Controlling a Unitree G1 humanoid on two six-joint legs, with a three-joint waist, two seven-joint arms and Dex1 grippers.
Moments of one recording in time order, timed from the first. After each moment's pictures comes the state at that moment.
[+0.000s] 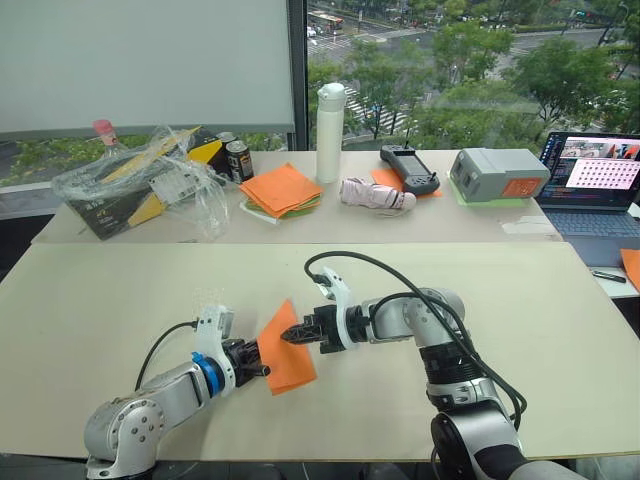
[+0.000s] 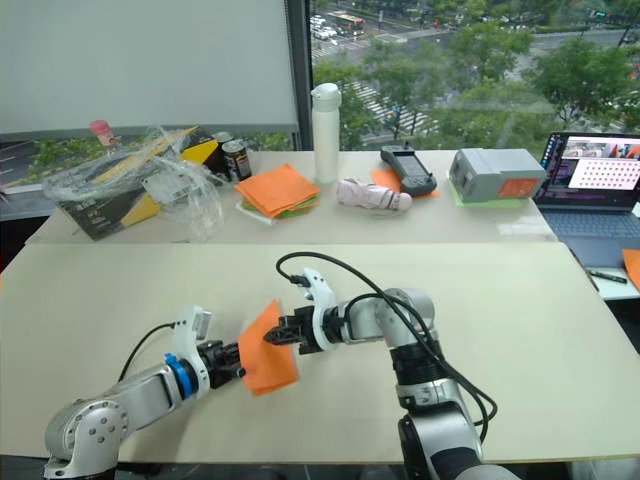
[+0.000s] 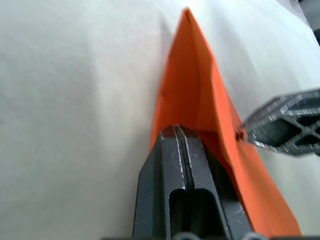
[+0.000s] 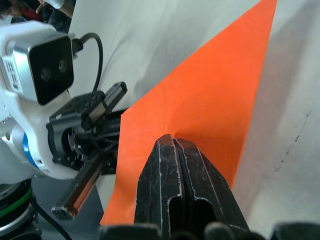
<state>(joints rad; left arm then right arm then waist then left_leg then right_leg) -0.06 0.31 0.26 -0.41 -0.86 1.11 -0.20 -0.73 -0.06 0.02 0.12 0.77 1.48 0.35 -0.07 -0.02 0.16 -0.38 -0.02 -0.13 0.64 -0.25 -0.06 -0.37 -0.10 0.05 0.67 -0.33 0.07</state>
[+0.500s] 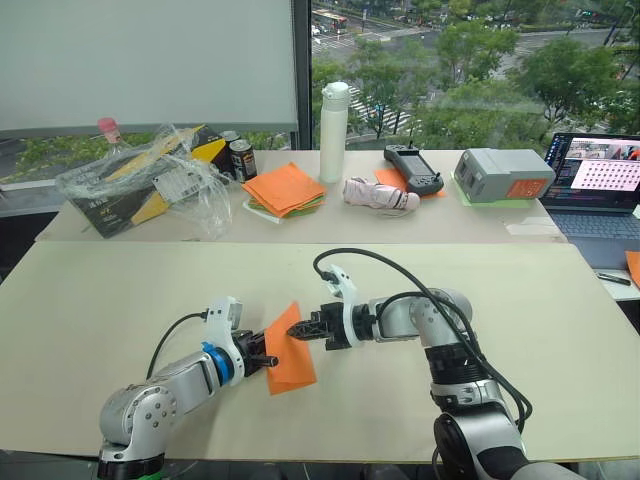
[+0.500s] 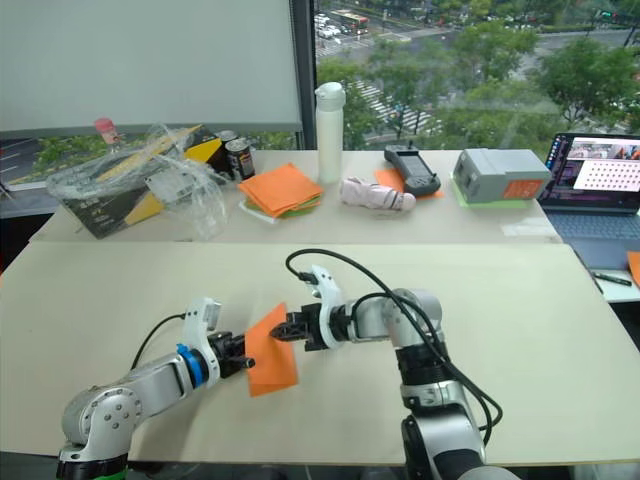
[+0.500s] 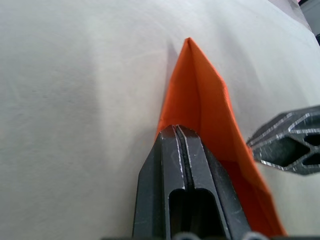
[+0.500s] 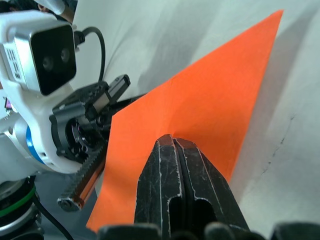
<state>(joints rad) -0.11 0.31 0.19 -0.38 -0.84 1.08 -0.21 -0.72 -0.08 -0.02 0.11 0.76 1.48 0.36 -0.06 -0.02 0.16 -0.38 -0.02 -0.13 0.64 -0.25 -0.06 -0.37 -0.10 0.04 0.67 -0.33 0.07</state>
